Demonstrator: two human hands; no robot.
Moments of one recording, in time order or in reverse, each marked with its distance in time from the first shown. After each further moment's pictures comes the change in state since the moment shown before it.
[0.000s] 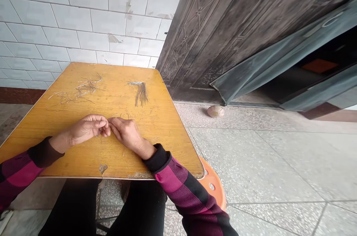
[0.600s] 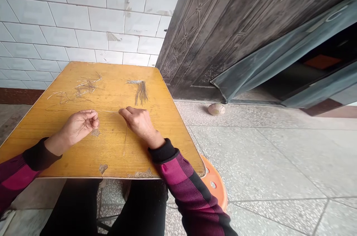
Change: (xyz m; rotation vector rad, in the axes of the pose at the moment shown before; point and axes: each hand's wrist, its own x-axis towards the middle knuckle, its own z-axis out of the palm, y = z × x) left_hand -0.003 0.009 0.001 -0.171 0.410 0.119; right_hand 0.006 0.034 -0.028 -0.593 0.028 -0.096
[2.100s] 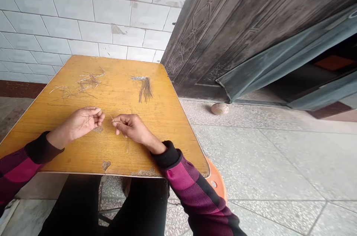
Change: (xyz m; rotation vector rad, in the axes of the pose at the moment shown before) left_hand 0.005 -0.006 -0.015 -0.066 -0.013 -0.123; right_hand 0.001 -0.038 -0.008 1.249 -0.378 0.487
